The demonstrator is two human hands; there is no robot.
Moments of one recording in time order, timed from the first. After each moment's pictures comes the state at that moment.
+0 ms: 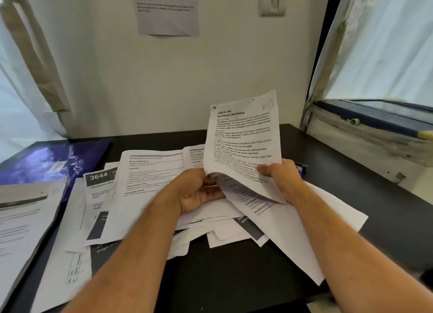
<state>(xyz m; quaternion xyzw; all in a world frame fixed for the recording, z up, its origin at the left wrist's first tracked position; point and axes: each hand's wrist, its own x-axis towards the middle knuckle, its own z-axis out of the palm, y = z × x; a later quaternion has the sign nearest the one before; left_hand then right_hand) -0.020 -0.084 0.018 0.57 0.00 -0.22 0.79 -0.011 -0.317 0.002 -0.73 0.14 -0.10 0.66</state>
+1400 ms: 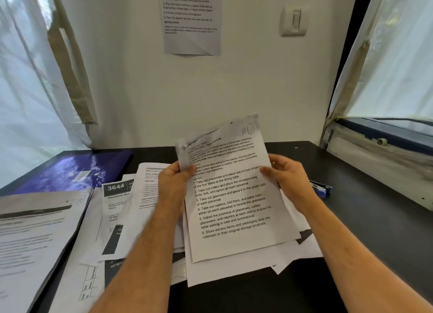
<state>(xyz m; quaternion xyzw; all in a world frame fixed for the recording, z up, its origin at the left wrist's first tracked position) 0.013 -0.026 0.016 0.56 0.00 0.09 0.82 -0.018 -0.281 0.040 -0.75 -0.06 -0.12 0.65</state>
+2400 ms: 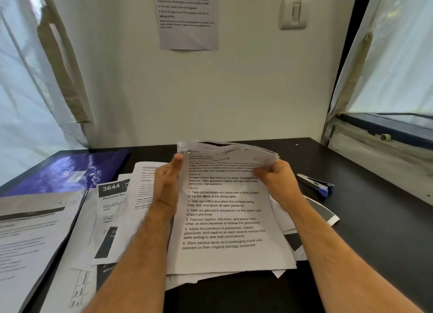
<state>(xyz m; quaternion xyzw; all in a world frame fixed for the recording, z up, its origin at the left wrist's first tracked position) 0.011 -0.023 0.015 0.61 -0.10 0.13 0.78 0.011 -0.269 0.014 -0.77 -0.06 -0.16 0.61</state>
